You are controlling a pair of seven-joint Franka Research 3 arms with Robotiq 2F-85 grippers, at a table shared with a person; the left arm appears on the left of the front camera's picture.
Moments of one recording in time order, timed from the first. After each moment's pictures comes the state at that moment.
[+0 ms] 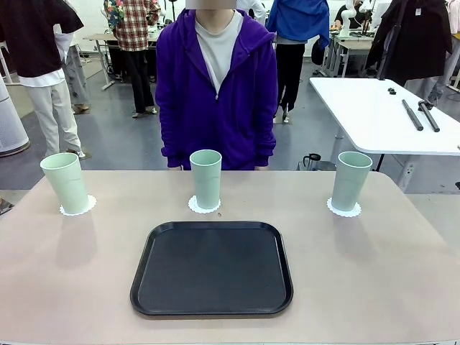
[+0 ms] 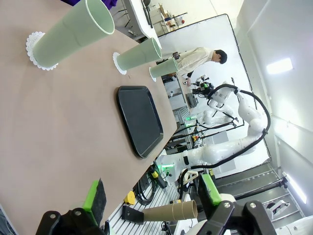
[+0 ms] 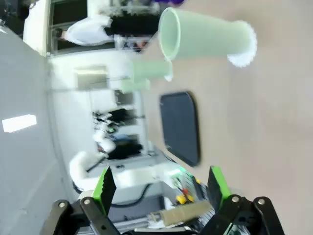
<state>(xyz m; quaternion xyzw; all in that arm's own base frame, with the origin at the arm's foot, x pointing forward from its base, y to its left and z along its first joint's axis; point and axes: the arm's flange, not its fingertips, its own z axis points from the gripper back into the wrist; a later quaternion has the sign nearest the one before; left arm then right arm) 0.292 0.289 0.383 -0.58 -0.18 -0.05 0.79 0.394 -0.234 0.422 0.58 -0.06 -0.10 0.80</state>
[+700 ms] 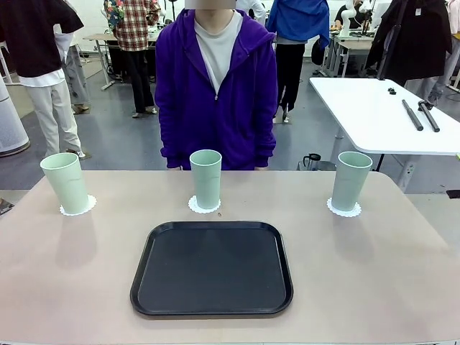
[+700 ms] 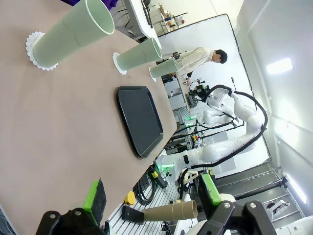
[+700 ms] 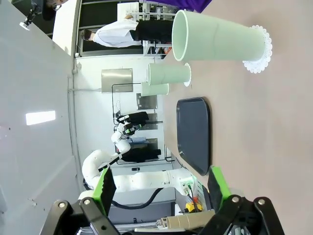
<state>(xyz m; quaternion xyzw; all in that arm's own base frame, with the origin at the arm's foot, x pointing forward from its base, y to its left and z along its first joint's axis) 0.292 0.289 0.383 -0.58 -0.18 -0.05 0.79 0.382 -0.229 0.385 0.63 -0.08 -0.09 0.77</state>
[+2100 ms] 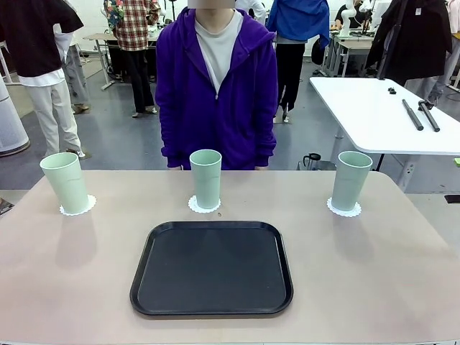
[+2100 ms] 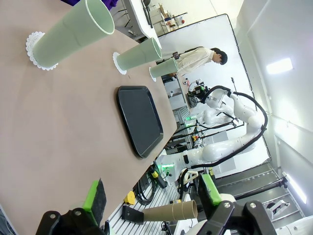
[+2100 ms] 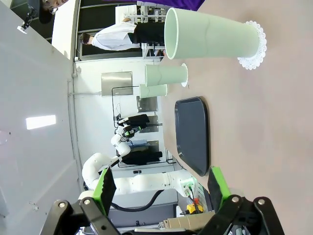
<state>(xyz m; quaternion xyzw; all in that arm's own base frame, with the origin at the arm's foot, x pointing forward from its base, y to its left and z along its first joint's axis) 0.292 0.289 0.383 -0.58 -0.18 -0.05 0.79 0.377 -0.226 0.375 0.63 -0.08 -0.10 0.77</state>
